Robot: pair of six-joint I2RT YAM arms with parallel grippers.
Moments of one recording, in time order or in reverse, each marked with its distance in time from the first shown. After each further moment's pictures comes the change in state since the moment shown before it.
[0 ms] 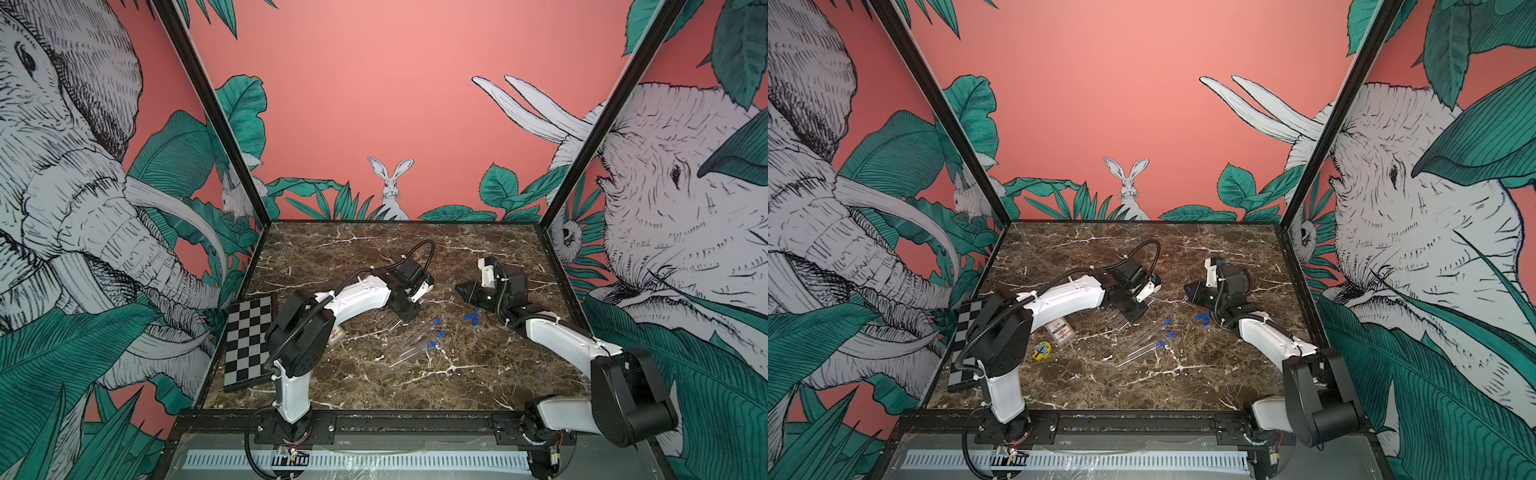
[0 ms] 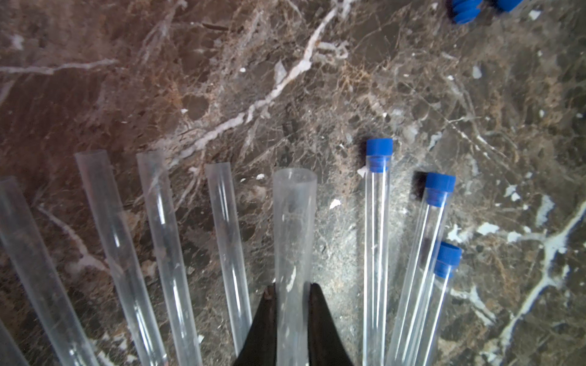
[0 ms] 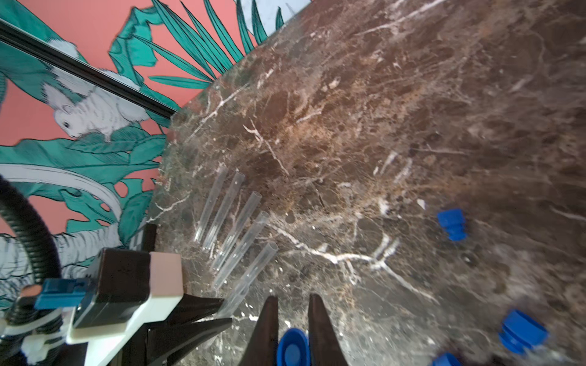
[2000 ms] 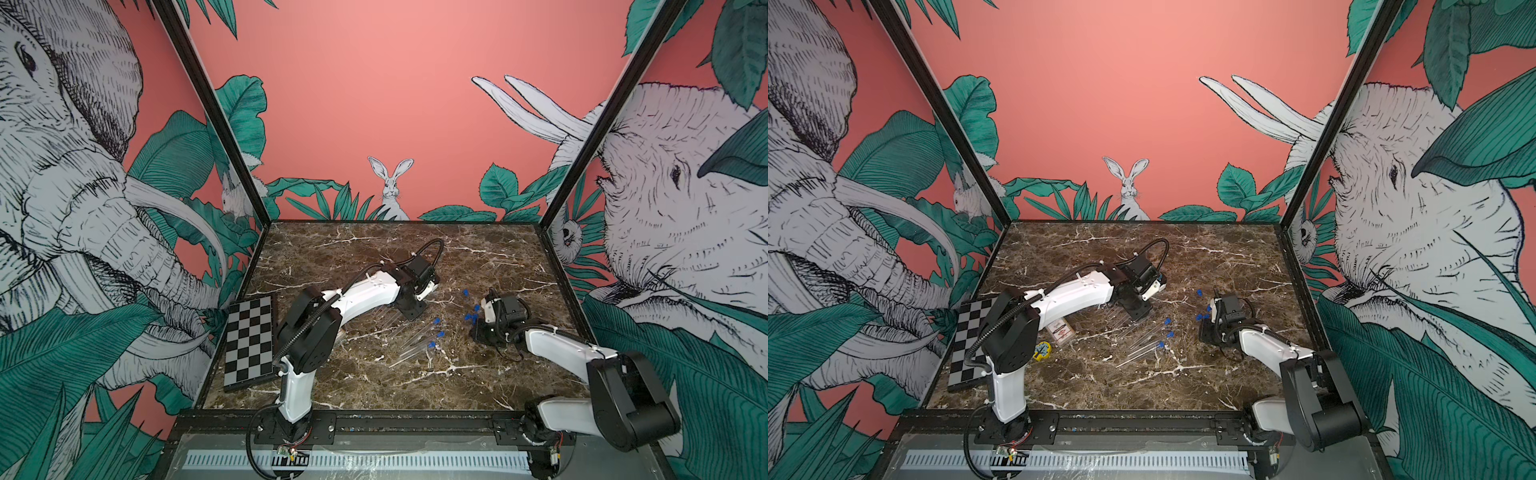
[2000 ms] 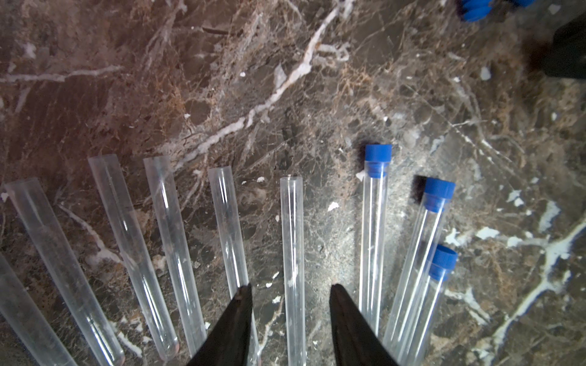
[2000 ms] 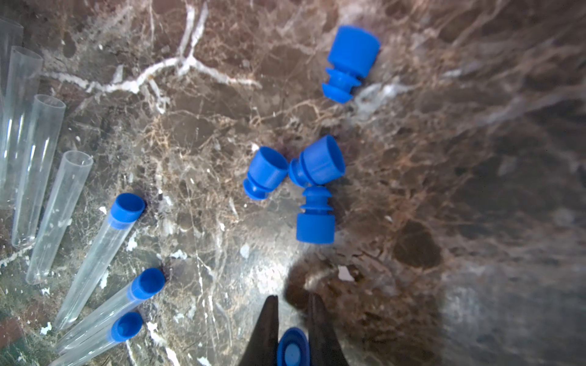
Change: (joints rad) left arm -0.028 0.039 0.118 -0.127 -0.063 -0.019; right arm -0.001 -0.011 -0.160 -0.309 0.148 -0.126
